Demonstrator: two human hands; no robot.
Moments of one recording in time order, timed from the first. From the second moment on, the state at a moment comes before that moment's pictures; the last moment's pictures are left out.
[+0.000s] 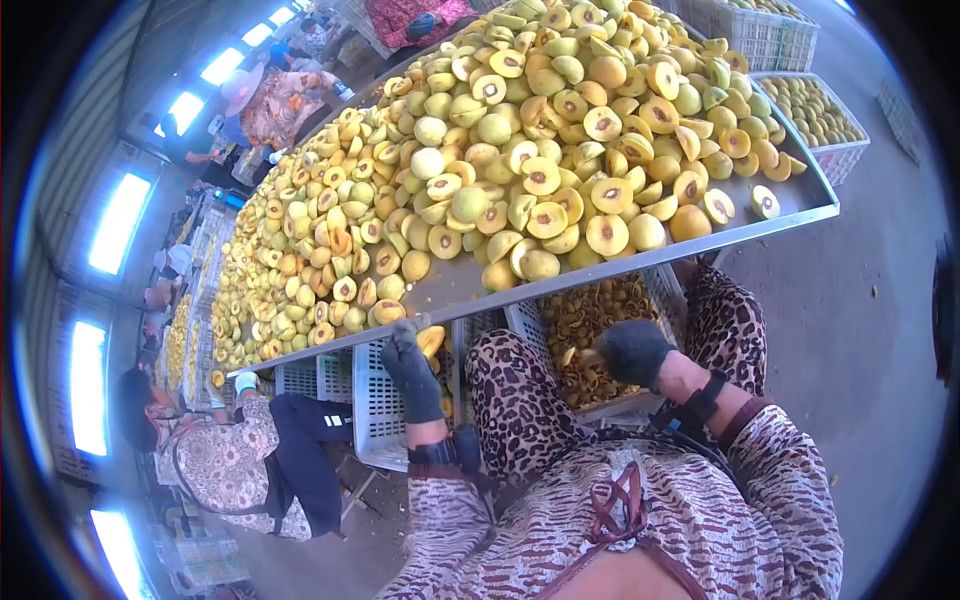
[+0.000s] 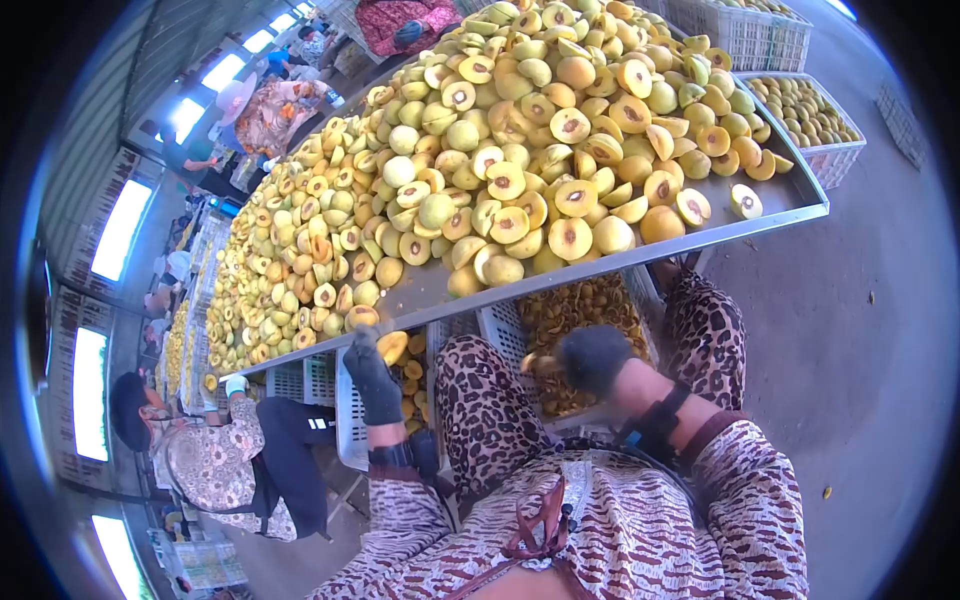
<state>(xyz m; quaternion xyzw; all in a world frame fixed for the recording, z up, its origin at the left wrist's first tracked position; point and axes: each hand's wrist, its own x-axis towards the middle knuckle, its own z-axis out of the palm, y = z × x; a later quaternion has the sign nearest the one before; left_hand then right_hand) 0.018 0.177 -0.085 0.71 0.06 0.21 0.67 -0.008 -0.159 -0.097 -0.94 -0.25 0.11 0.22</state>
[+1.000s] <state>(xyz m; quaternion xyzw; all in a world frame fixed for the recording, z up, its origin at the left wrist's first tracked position) 0.032 -0.014 -0.027 0.33 -0.02 -0.13 0.94 0.008 -0.147 -0.065 -0.83 -0.10 -0.14 0.53</state>
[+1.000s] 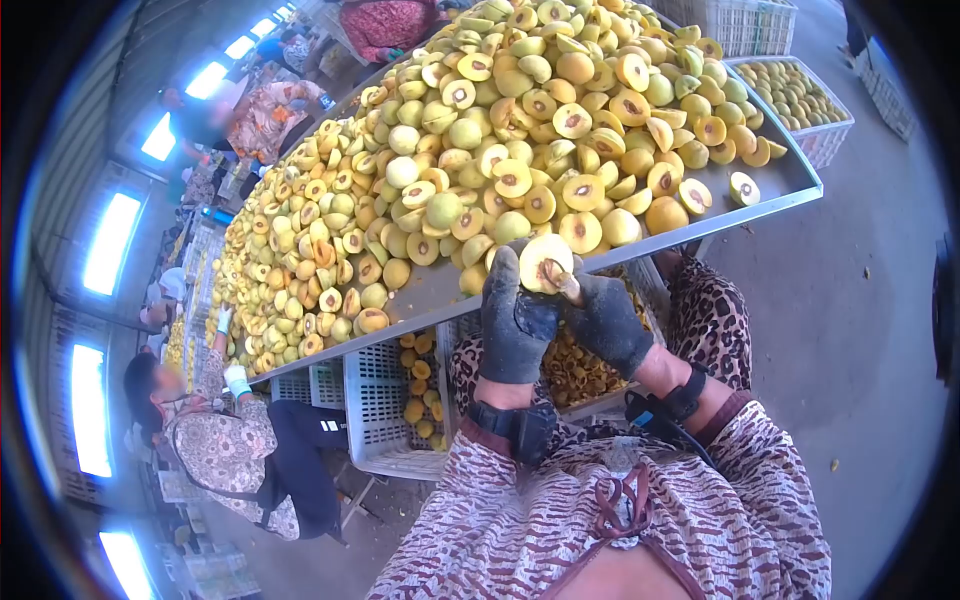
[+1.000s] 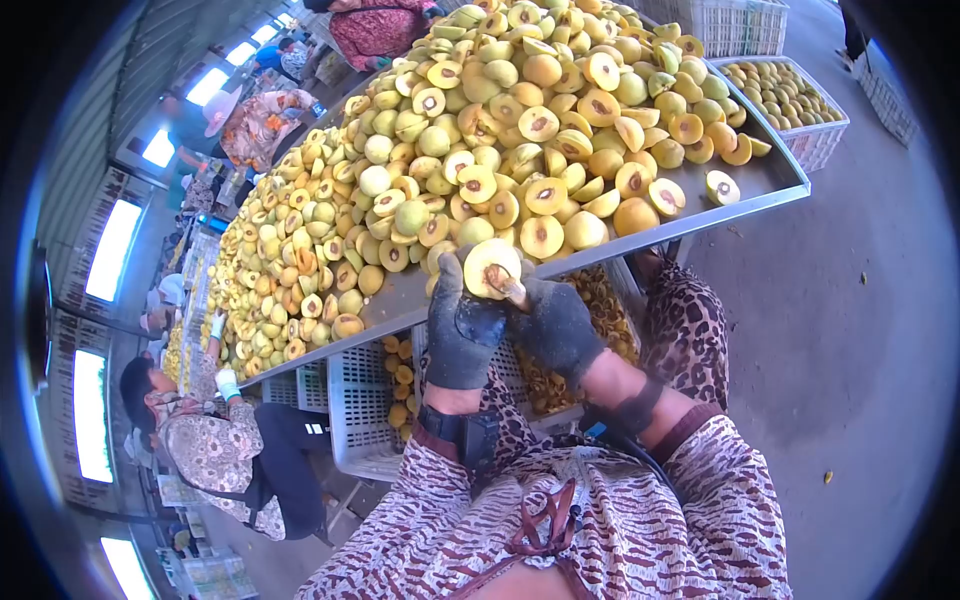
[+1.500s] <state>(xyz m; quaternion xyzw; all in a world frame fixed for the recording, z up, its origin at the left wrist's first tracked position) 0.027 -0.031 -0.050 0.40 0.01 0.03 0.92 -0.007 -0.137 -0.067 -0.78 -0.12 -0.11 0.60</state>
